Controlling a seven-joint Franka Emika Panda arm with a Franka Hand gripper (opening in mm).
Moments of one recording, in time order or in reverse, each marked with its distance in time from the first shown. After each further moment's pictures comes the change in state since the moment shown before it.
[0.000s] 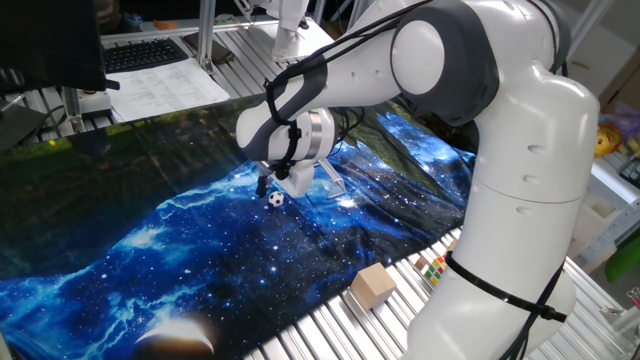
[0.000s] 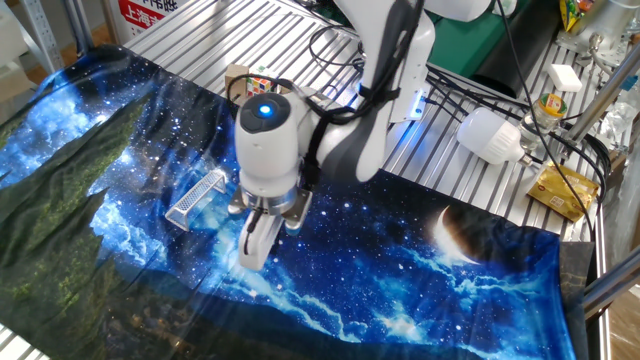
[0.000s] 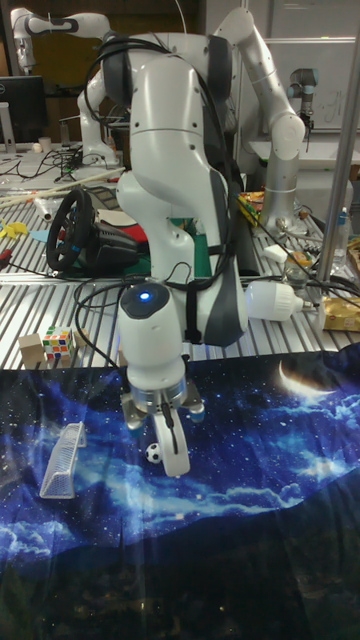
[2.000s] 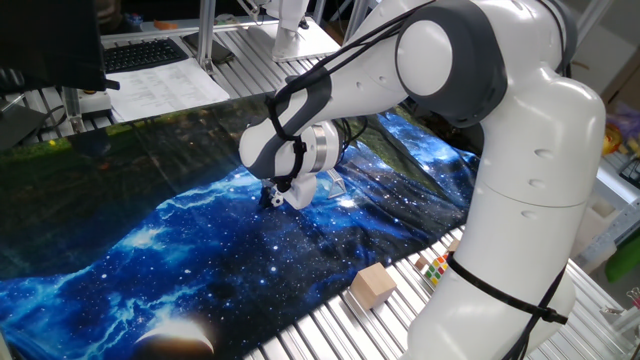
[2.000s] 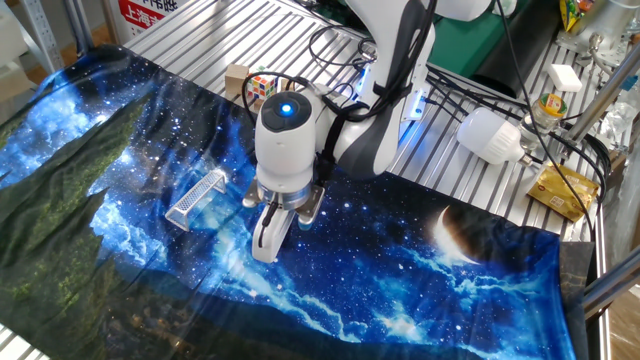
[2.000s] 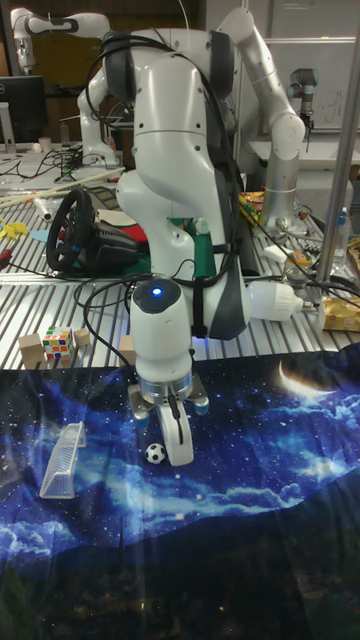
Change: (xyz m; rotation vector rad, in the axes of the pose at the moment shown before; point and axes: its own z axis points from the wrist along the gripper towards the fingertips) arm 0.018 -0.023 0.008 0.012 -0.032 0.023
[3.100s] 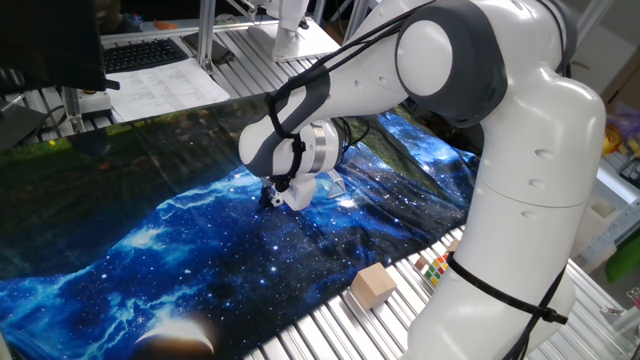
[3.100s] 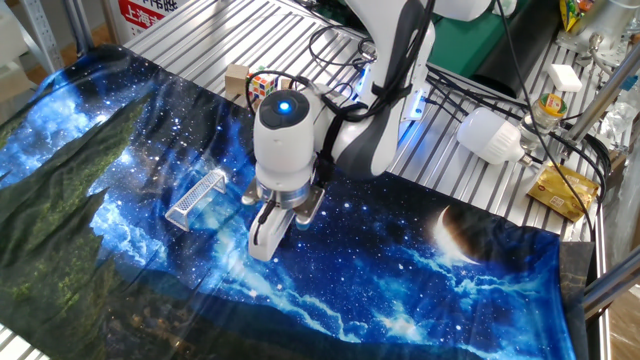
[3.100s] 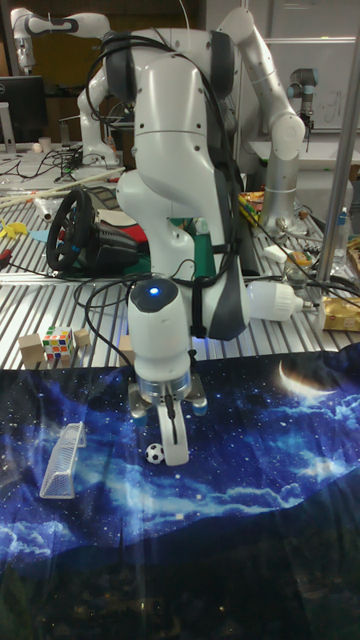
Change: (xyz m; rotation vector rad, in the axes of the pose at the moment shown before) arm 0.000 -0.001 0.000 -0.009 0.004 0.059
